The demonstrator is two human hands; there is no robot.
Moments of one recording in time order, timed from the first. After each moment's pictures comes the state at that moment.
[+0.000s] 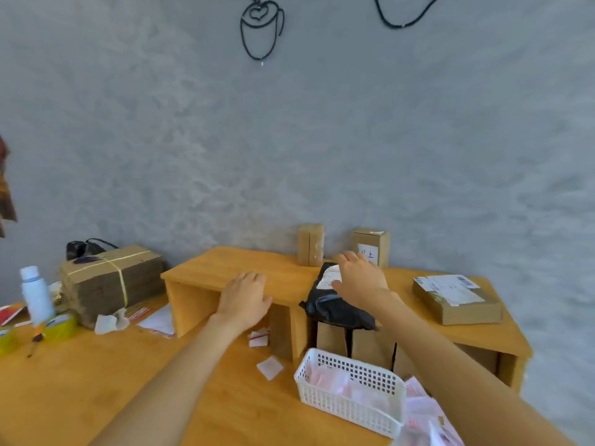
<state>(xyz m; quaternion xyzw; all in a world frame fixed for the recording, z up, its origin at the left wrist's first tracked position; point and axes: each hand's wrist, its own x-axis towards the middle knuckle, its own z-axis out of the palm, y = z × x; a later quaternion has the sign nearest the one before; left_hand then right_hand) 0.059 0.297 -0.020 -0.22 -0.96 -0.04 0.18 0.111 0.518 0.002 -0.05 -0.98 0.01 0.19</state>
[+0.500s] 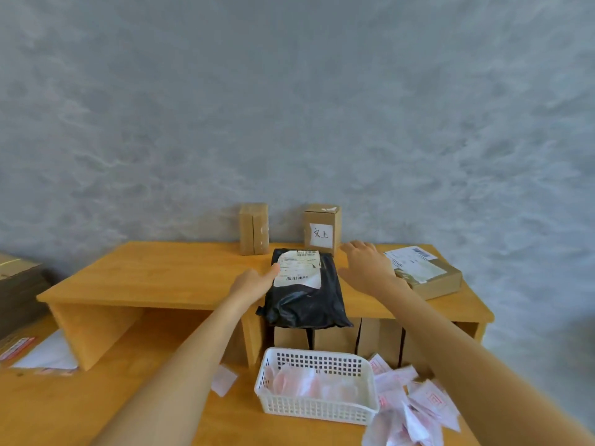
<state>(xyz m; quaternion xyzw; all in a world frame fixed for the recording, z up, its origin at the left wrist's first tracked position) -0.060 0.414 -0.061 -0.18 -0.89 -0.40 -0.14 0.072 0.594 -0.026 -0.22 -0.97 0.04 0.14</state>
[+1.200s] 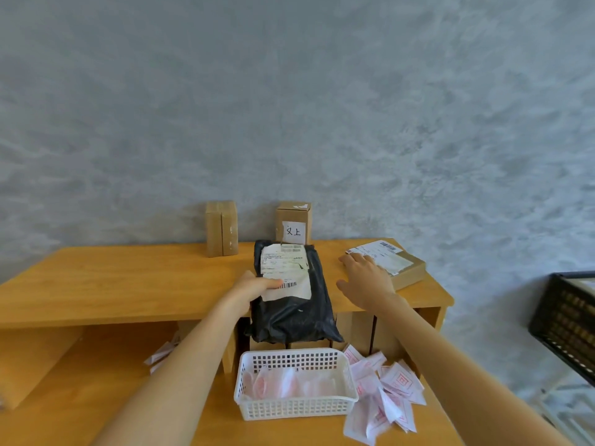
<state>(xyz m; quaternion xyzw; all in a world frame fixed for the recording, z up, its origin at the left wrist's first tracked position) -0.074 0.443 -0.074 -0.16 -0.76 -0.55 -0.31 0.099 0.586 -0.047 -0.31 -0.94 0.04 0.13</state>
